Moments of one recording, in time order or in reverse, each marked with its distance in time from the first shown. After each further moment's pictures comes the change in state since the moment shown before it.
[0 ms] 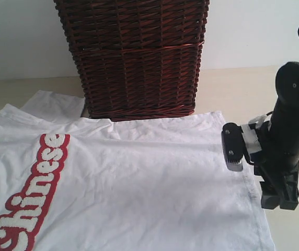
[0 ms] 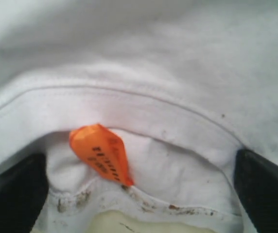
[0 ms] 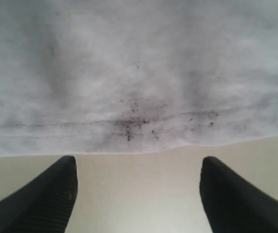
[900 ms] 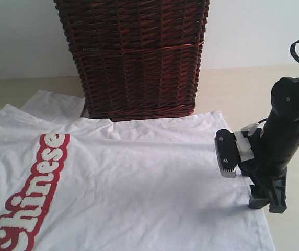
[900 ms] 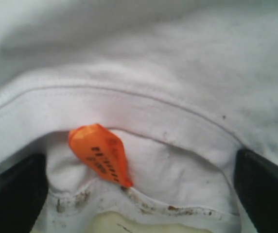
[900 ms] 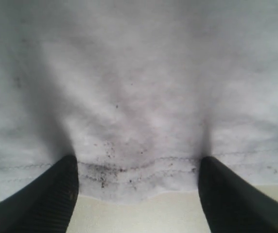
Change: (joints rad) left arm 0.000 0.000 -0.002 -0.014 0.012 0.000; right arm 0.000 0.056 0.031 0.058 -0.155 -0.101
